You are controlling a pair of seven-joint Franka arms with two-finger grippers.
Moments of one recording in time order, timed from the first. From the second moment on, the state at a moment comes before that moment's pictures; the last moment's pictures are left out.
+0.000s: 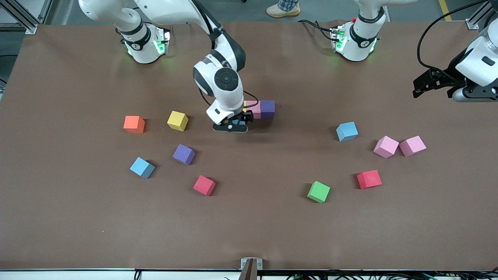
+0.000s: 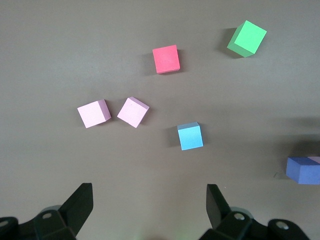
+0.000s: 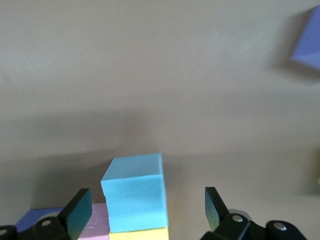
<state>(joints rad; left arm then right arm) -0.04 -0.11 -0.02 -1.73 0.00 1.61 -0.05 0.84 0.47 -0.08 -1.80 0.09 2.22 0.80</state>
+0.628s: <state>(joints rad) -0.02 -0.11 -0.02 -1.72 0.00 1.60 -0.04 0.59 0.42 -0.16 -1.89 0.09 2.30 0.79</state>
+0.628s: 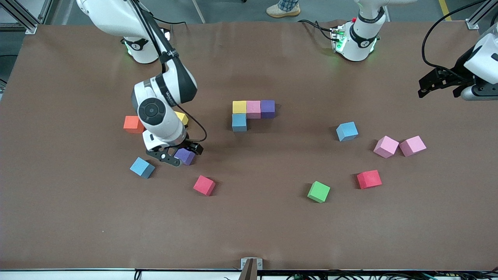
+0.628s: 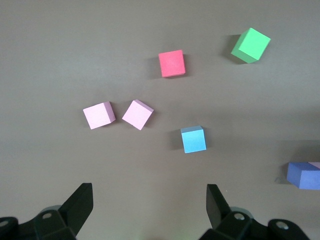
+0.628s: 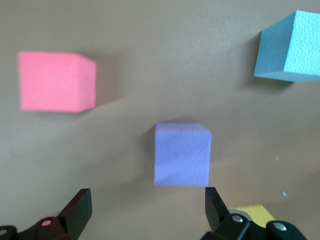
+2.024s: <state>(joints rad) -0.01 -0.11 -0.03 -1.72 0.00 1.57 -0.05 0.57 0.50 -0.16 -1.98 0.09 2.47 0.79</state>
